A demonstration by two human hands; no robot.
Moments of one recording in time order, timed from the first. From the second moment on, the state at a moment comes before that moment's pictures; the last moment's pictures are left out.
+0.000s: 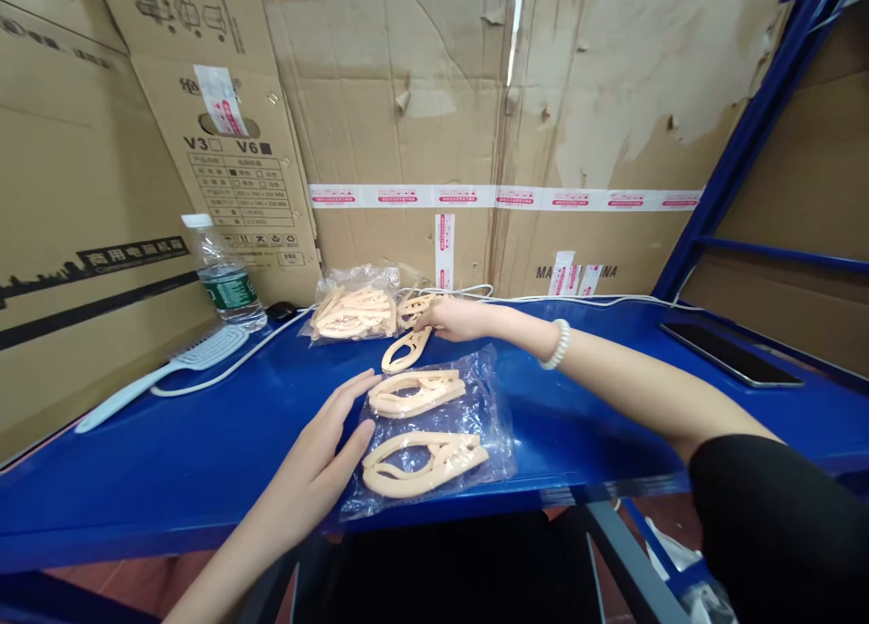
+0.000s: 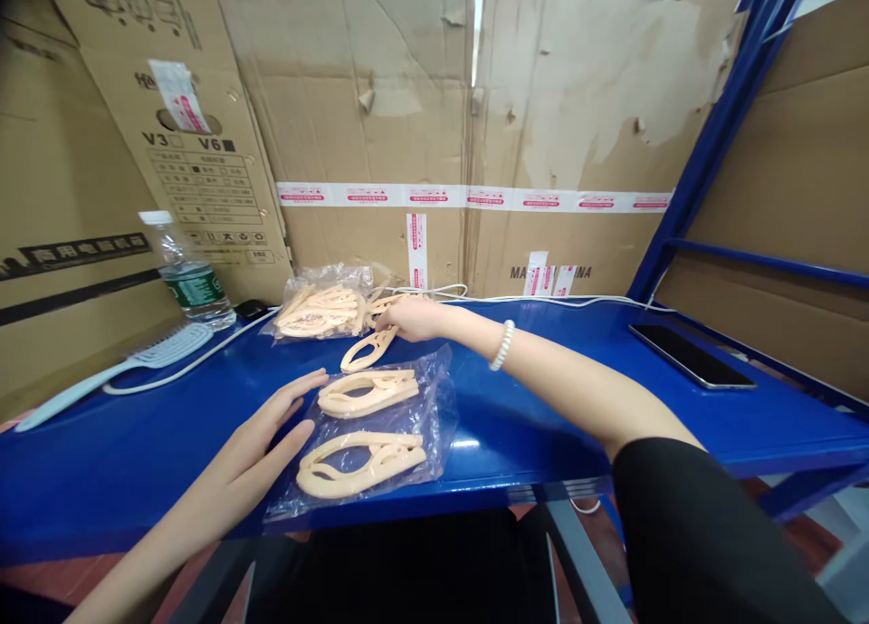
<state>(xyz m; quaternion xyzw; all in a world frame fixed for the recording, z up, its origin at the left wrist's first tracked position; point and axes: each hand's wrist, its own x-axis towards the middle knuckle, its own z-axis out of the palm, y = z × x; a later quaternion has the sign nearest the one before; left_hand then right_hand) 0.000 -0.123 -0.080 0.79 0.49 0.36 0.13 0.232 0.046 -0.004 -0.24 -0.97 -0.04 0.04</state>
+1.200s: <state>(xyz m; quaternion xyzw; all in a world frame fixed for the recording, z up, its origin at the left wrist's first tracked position) 0.163 -0.176 -0.116 0.84 0.31 0.40 -0.20 0.389 -0.126 -0.002 -0.40 -0.86 0.06 0.30</state>
